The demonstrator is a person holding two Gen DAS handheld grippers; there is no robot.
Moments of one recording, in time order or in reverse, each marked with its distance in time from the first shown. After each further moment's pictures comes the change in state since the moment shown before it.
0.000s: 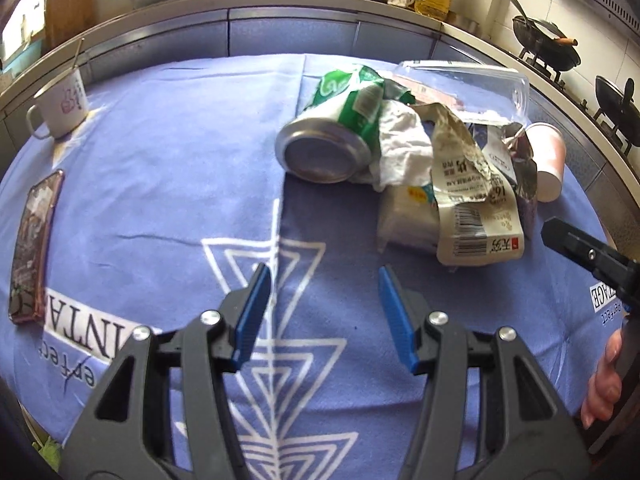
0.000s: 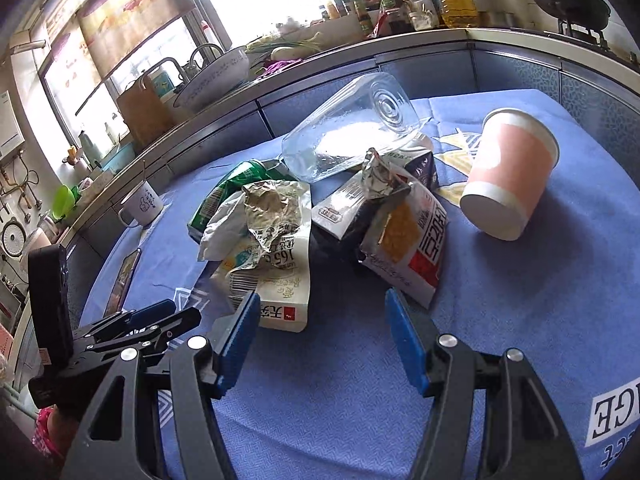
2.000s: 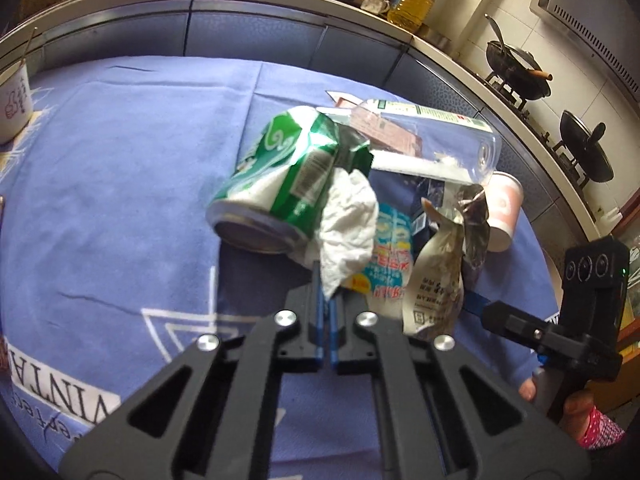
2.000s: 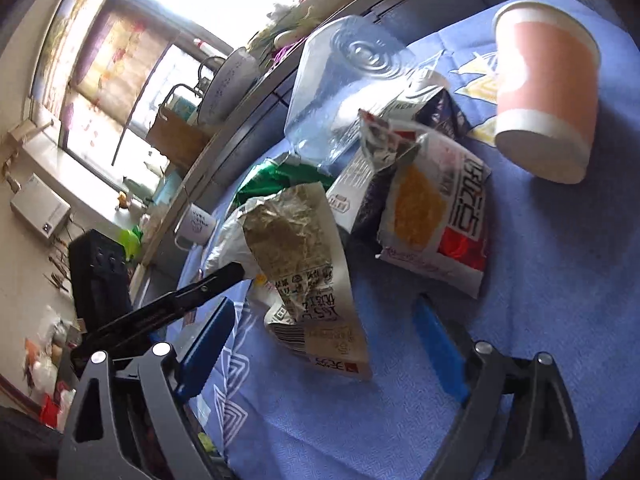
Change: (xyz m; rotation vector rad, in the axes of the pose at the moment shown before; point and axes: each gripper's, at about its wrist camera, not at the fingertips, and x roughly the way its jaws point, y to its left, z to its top) left arm 0.004 -0.008 0.043 -0.062 0.023 -0.227; right arm 0.035 -0.040 0.009 0.189 0.130 0.315
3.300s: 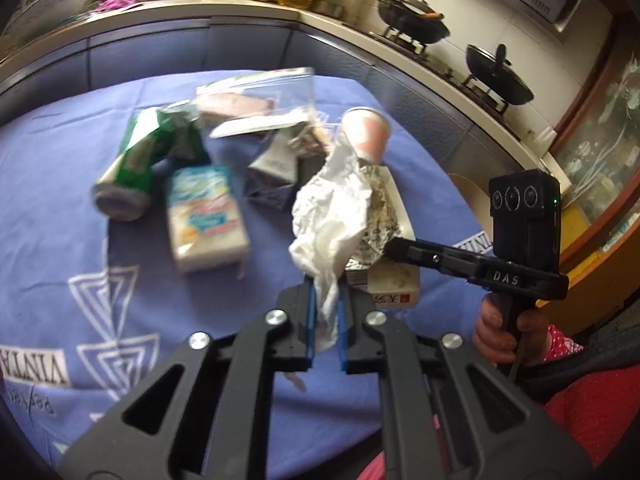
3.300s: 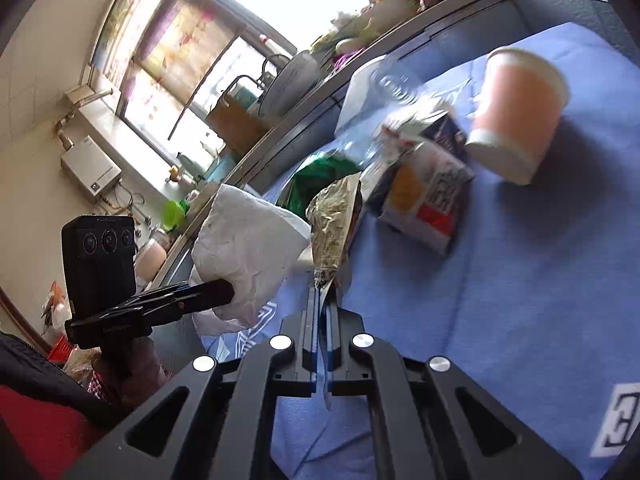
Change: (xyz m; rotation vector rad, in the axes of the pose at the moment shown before) left arm -0.032 -0.114 -0.036 0.269 0.073 -0.222; right arm -0.108 -0.039 -0.029 -0.086 -0.113 0.148
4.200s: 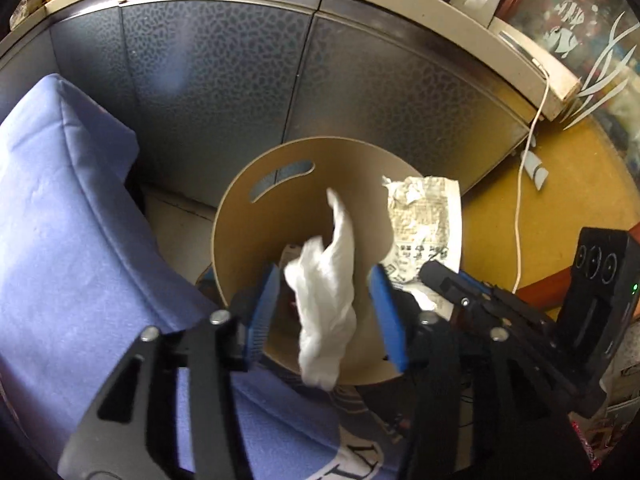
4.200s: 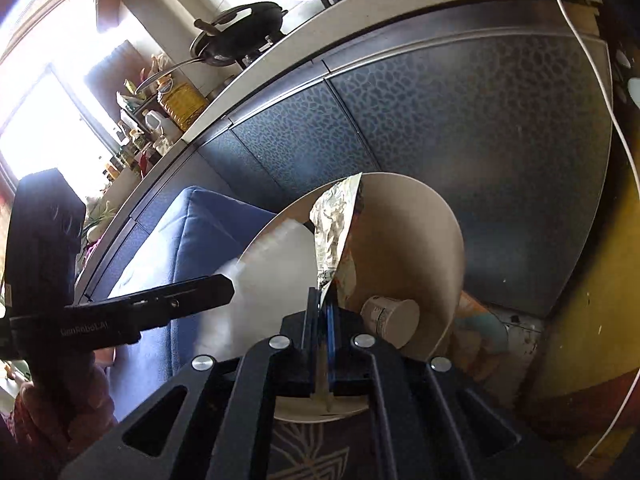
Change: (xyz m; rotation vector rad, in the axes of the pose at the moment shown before) left arm 0.340 -0.291 0.107 0.374 0.330 -0.153; right arm -0.248 -0.202 -0.041 0.415 -0.487 -0.753
